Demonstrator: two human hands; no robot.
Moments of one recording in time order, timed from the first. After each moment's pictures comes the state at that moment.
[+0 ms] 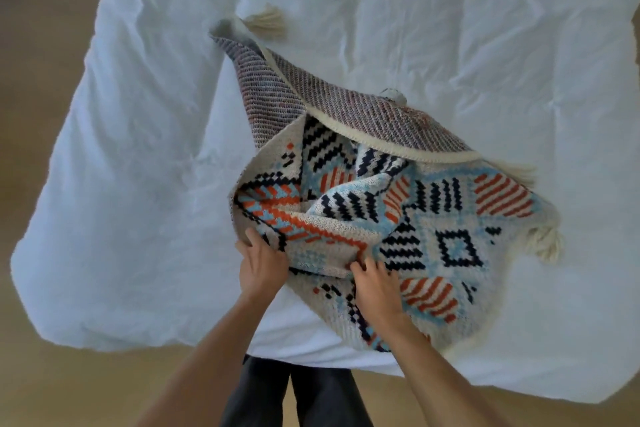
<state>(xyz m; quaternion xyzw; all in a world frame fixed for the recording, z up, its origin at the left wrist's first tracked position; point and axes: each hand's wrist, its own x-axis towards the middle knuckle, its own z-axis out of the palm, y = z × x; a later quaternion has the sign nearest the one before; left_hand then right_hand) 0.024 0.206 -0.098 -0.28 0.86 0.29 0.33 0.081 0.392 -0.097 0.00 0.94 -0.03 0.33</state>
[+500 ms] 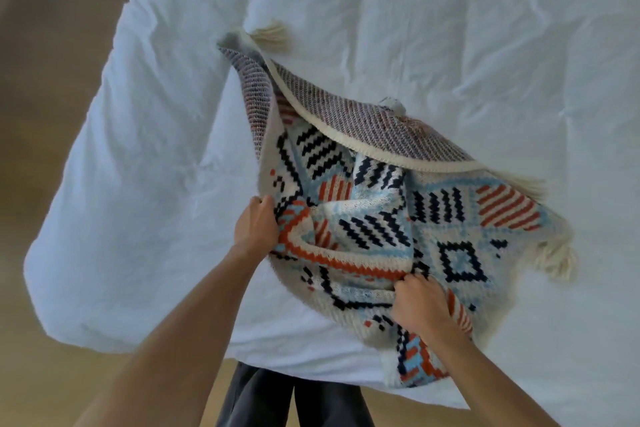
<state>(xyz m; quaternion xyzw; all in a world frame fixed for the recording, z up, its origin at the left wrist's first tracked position) -0.045 0.209 -0.098 -0.08 0.95 0.16 0.27 0.071 0.469 -0.075 -0.05 0.93 0.03 0.37</state>
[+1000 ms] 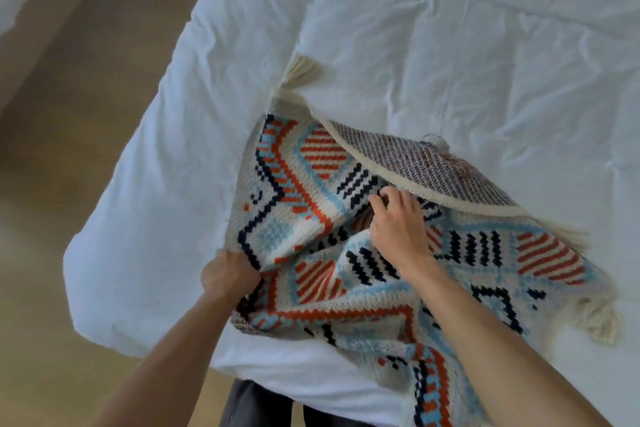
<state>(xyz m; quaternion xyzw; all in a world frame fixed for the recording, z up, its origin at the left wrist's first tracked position) -0.015 0.117 -0.091 -0.17 0.90 0.03 0.40 -0.077 0.383 -0.074 -0.11 0.99 -0.04 0.07</state>
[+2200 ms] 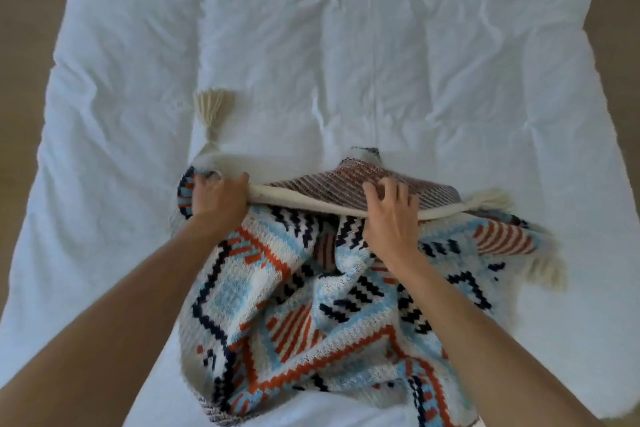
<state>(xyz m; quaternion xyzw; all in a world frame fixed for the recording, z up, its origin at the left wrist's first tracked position) -0.228 0.174 -0.085 0.16 0.97 -0.06 0.19 -0.126 0.426 -0.074 0.08 0.99 0.01 0.07</state>
